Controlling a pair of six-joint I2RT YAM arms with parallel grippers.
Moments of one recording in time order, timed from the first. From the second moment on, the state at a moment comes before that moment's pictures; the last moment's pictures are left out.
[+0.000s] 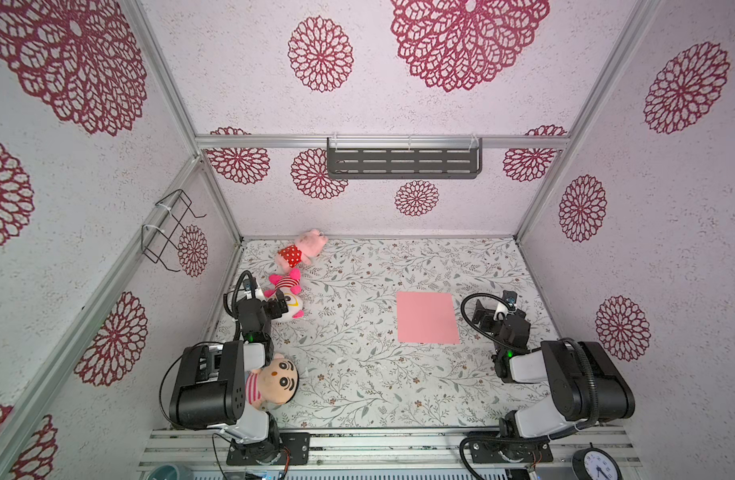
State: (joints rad) left arm 0.14 1.55 0.43 0.84 -0.12 -0.08; right arm 0.01 1.53 0.25 1.04 0.14 0.04
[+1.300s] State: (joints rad) left arm -0.13 1.32 0.92 -0.06 -0.09 -0.64; right arm 0.26 1.51 0.69 0.11 -0.08 0.61
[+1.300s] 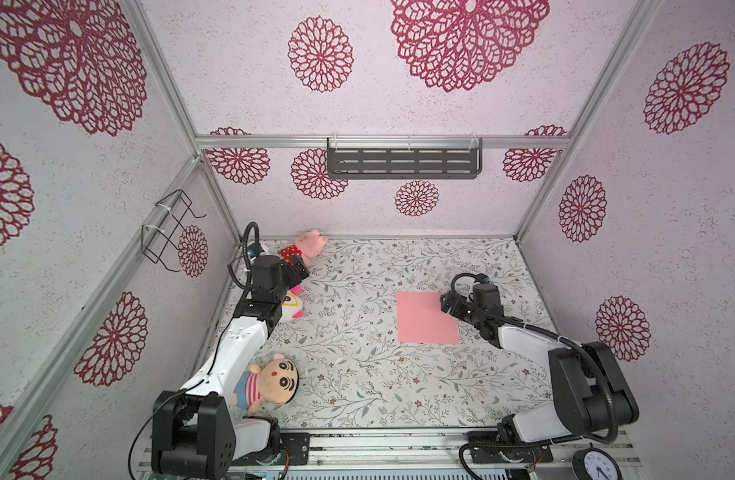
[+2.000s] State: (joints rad) left arm -0.34 1.52 0.95 -0.14 0.17 -0.73; right arm 0.55 1.76 0.84 0.16 -0.16 0.75
